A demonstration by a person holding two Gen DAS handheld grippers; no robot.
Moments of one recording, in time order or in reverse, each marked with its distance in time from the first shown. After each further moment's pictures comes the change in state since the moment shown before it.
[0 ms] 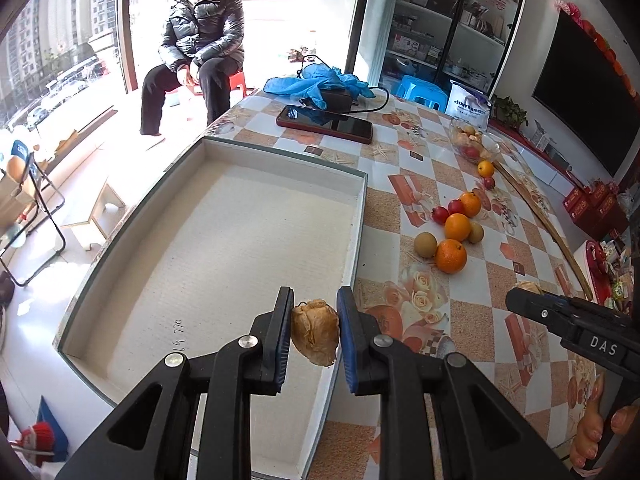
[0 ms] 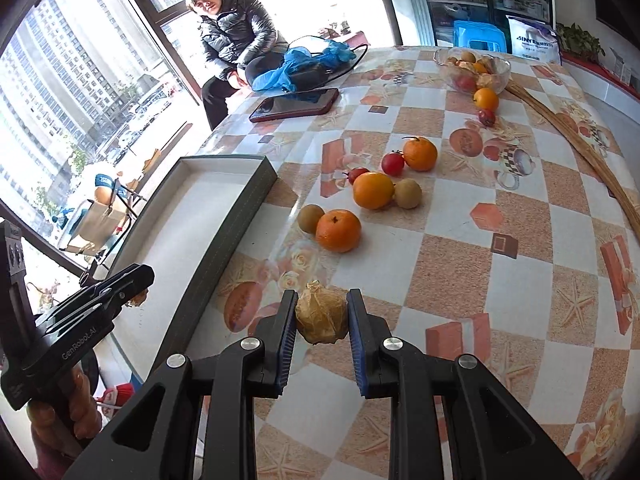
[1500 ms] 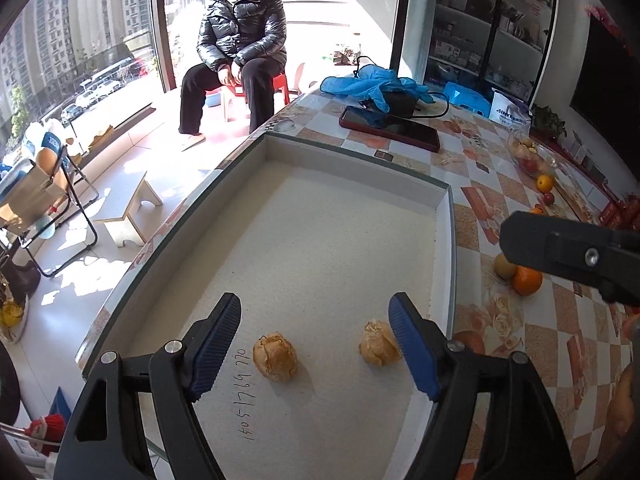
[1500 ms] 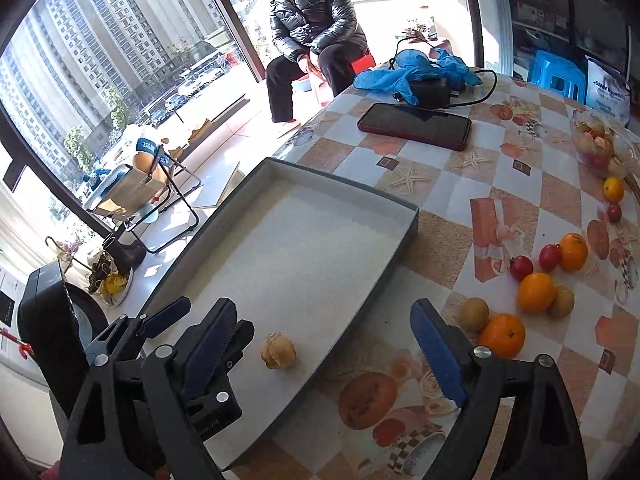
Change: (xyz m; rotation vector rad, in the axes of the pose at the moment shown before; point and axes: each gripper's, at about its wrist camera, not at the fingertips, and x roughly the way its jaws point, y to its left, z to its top) left arm 0.035 0.029 0.000 -0.025 -0.039 0.116; right arm 0.050 0.098 0.059 -0.165 0.011 0.087
